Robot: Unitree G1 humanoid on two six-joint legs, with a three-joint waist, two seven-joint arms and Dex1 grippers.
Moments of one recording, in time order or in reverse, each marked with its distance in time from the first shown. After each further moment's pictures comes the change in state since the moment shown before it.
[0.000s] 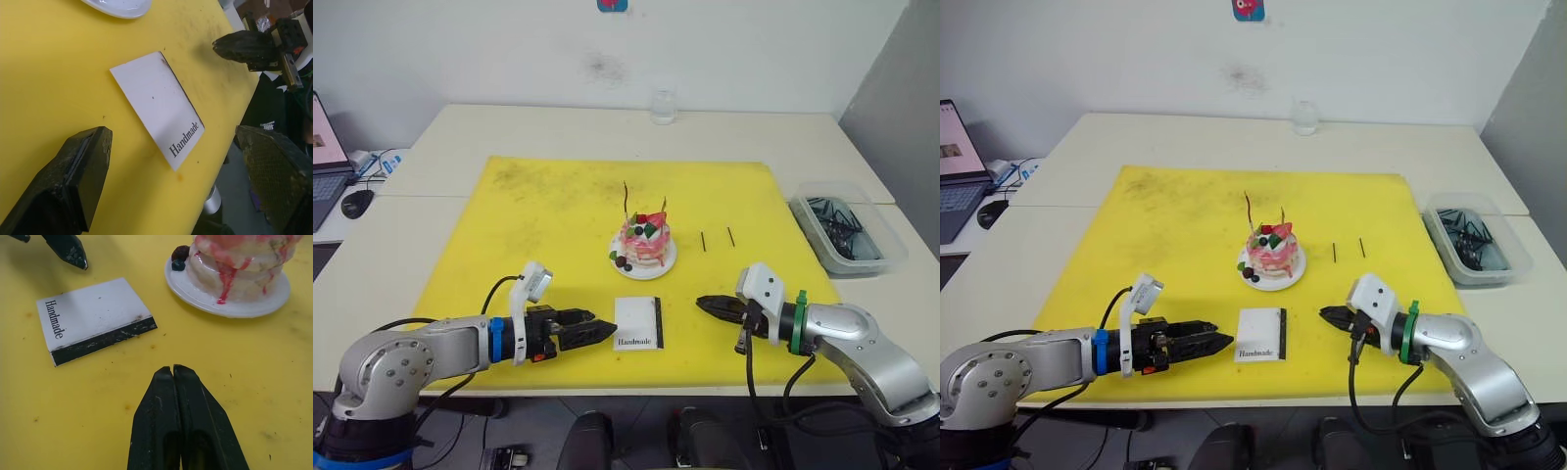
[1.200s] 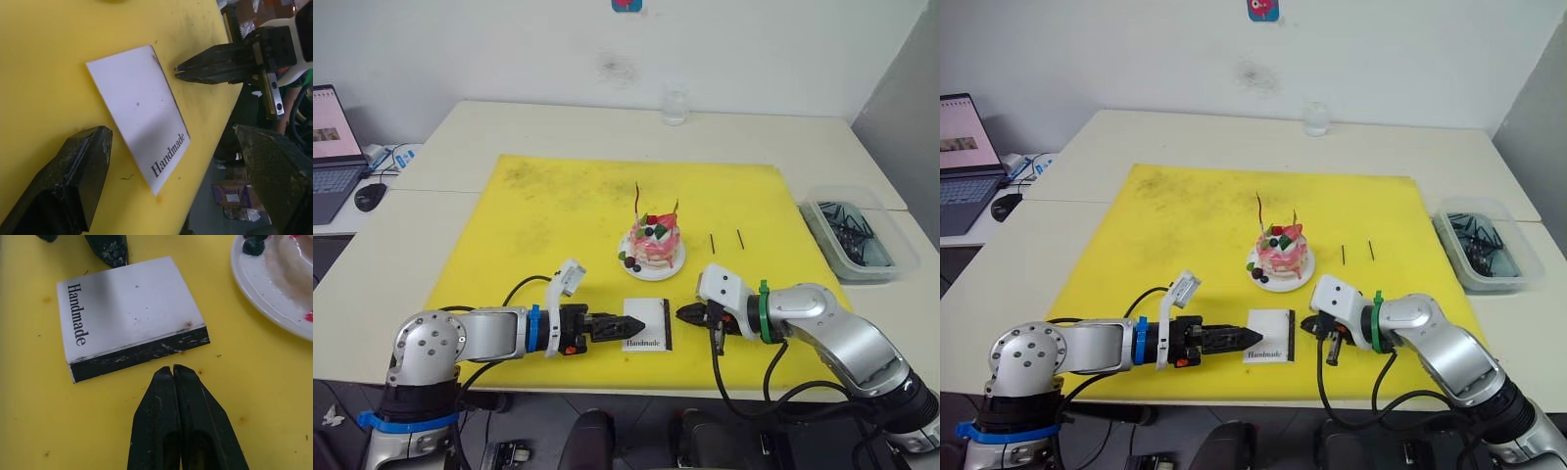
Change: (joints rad) left arm -0.142 -0.151 -0.048 0.118 -0.246 0.212 0.303; right arm -0.215 0.001 0.202 -0.011 -0.076 0.268 0.058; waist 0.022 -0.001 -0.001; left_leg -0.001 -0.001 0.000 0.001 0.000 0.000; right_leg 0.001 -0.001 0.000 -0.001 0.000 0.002
